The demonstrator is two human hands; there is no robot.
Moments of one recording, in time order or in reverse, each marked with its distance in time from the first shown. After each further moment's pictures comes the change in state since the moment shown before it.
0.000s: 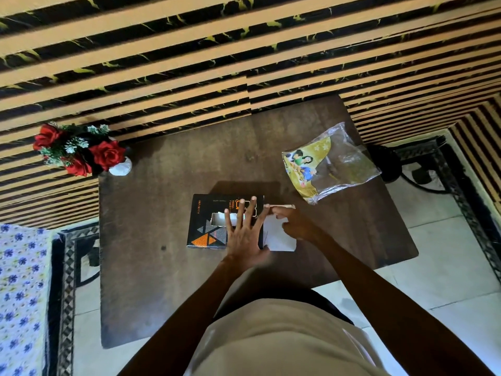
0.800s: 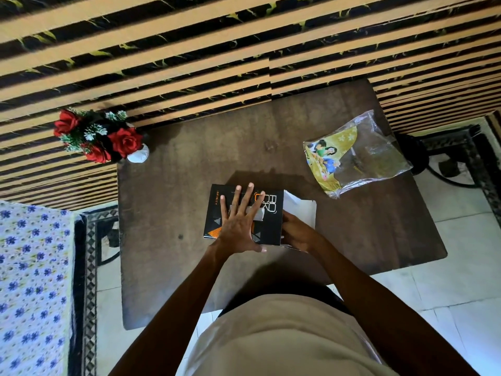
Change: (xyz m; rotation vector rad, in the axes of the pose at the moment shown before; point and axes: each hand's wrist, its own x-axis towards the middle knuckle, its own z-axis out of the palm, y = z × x) left_hand 0.003 -0.067 -0.021 0.013 -0.152 0.038; right_hand 0.005 -0.042 0.055 0.952 -0.104 0.275
